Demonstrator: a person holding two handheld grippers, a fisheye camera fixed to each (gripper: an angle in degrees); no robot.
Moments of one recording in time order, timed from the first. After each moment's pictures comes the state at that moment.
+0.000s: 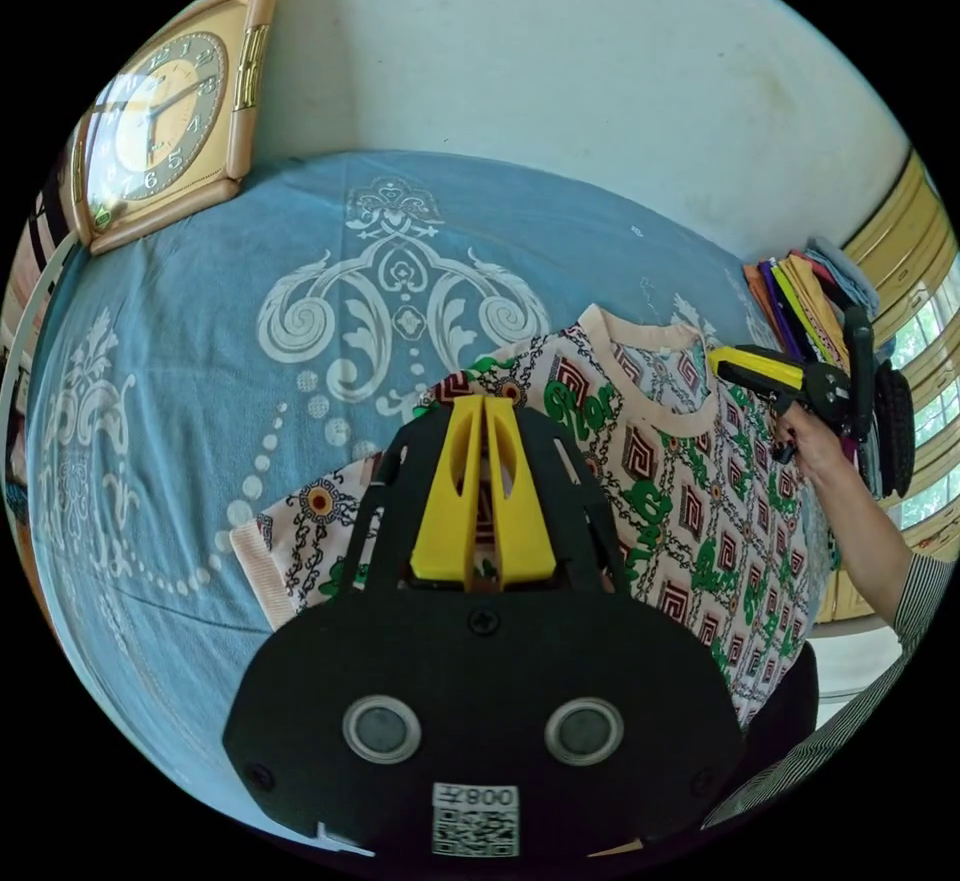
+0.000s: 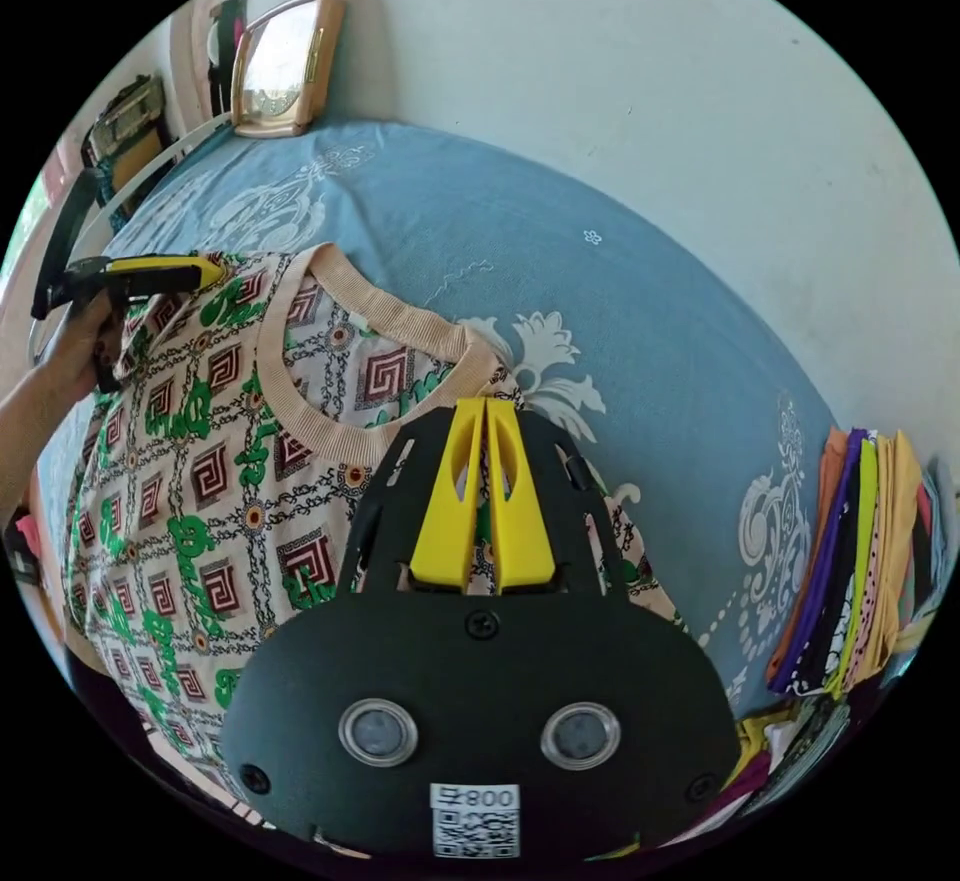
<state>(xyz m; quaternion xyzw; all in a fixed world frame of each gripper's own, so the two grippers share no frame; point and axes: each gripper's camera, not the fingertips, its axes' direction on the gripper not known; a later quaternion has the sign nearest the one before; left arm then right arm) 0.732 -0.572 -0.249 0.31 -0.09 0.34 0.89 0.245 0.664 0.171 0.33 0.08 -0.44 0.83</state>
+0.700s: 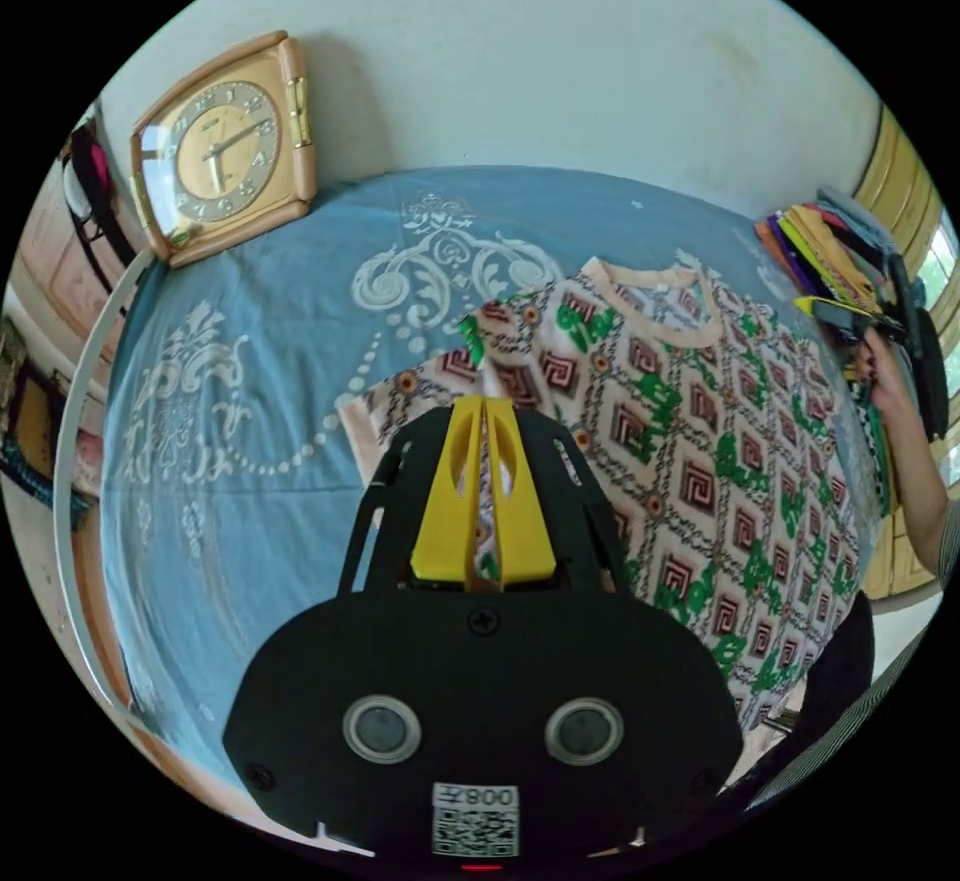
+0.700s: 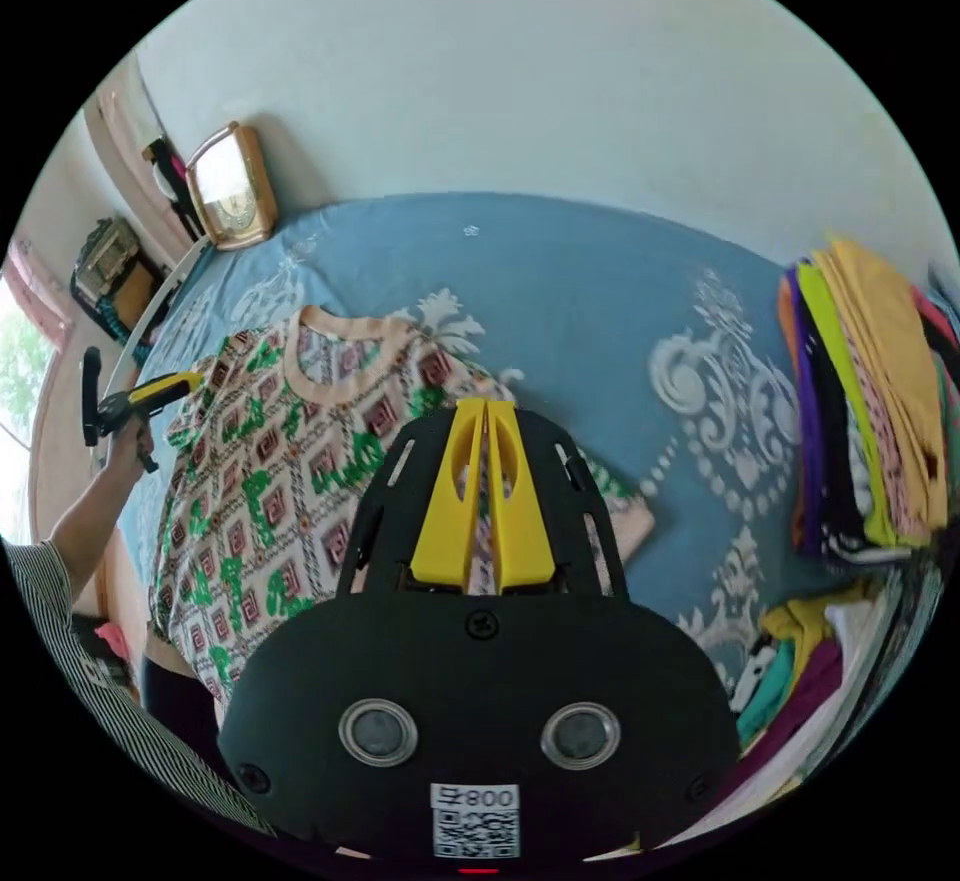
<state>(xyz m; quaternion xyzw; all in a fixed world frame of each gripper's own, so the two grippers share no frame) 0.677 -0.498 -0.234 0.34 -0.19 0.33 0.86 0.438 0.693 0.124 0.33 -0.05 -0.33 0.88</state>
